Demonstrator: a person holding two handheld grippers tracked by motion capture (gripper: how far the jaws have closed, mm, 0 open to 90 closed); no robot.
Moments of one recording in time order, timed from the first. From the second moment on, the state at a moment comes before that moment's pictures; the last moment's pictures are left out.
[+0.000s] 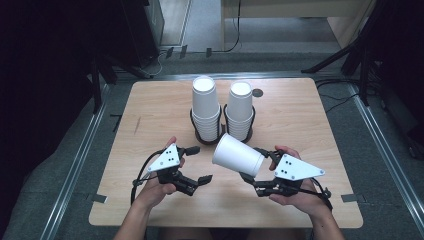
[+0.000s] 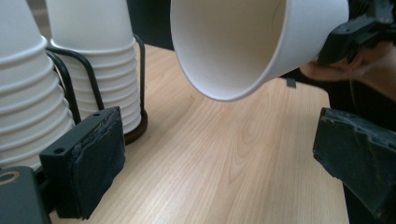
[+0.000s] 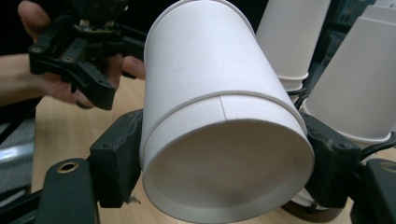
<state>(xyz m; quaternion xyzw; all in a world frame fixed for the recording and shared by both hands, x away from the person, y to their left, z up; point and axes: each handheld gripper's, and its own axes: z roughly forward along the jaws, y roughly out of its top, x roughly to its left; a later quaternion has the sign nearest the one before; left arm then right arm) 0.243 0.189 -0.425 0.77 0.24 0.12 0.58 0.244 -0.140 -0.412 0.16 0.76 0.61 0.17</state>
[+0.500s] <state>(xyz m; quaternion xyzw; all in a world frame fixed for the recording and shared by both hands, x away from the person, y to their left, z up) 0.248 0.188 -0.431 0.72 0.27 0.05 0.64 0.239 -0.121 -0.421 0.15 0.73 0.63 0.20</state>
